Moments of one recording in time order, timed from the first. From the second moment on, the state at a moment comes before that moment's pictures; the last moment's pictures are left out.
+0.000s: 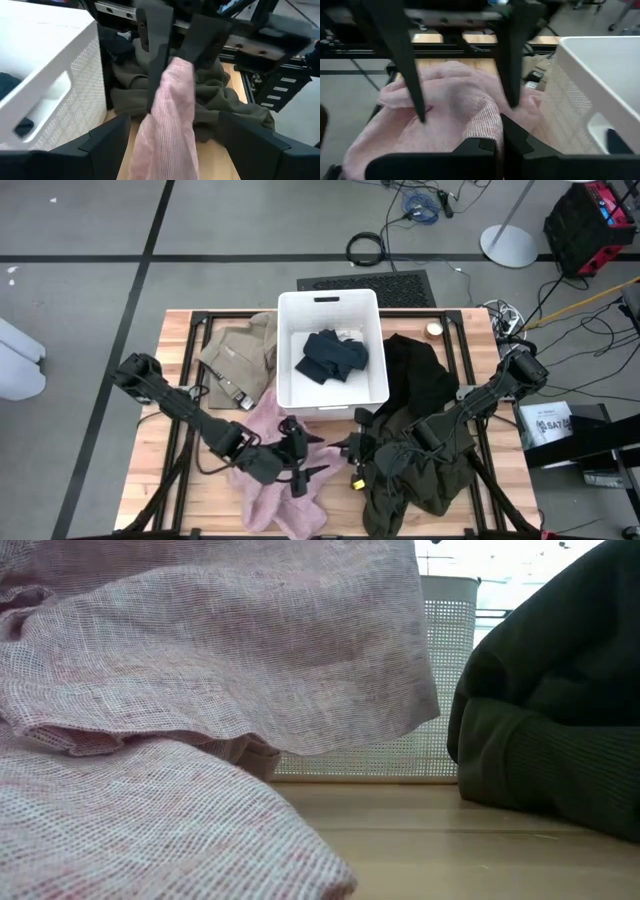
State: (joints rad) left arm -0.56 1.61 1.21 -0.09 -0.61 -0.40; right arm 0.54 1.61 1.16 -0.02 0.60 0.26
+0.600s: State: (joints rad) left arm -0.54 1.63 1.21 -0.12 -0.49 -0.38; right arm 0.54 1.61 1.16 0.05 0.57 0.21
